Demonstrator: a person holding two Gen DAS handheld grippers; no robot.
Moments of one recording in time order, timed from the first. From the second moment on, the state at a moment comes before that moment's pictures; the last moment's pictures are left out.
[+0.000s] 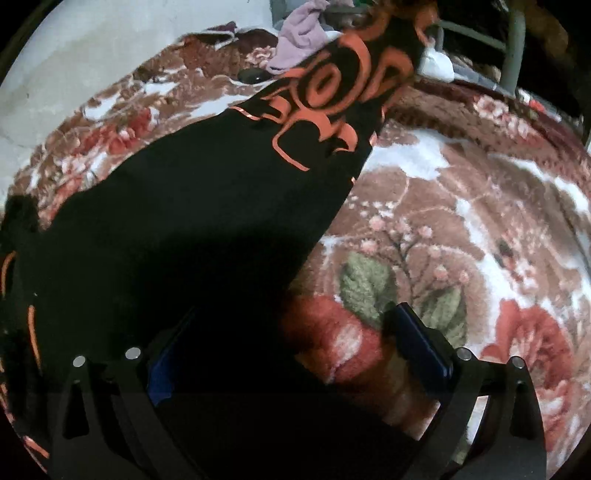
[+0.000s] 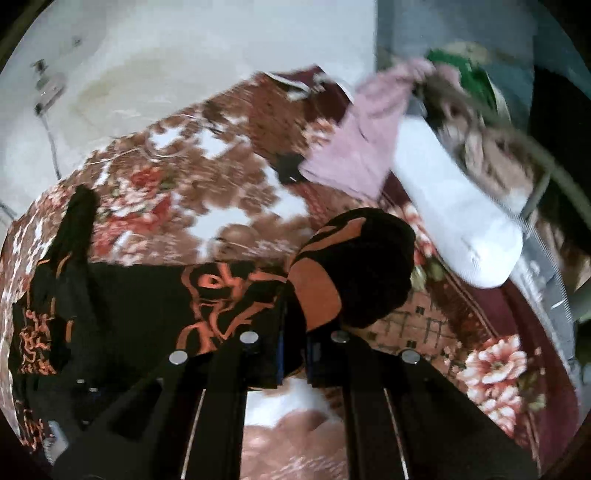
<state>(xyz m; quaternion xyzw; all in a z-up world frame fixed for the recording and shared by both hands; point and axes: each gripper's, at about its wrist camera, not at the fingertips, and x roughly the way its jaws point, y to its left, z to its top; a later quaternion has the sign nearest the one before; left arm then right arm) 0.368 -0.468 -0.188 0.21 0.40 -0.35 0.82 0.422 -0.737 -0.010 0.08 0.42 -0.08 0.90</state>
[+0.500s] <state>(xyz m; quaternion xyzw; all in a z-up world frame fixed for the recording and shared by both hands) 0.361 -0.483 -0.194 0.28 0.37 -0.32 0.82 0.422 -0.463 0.099 -0.05 0.36 0.04 0.93</state>
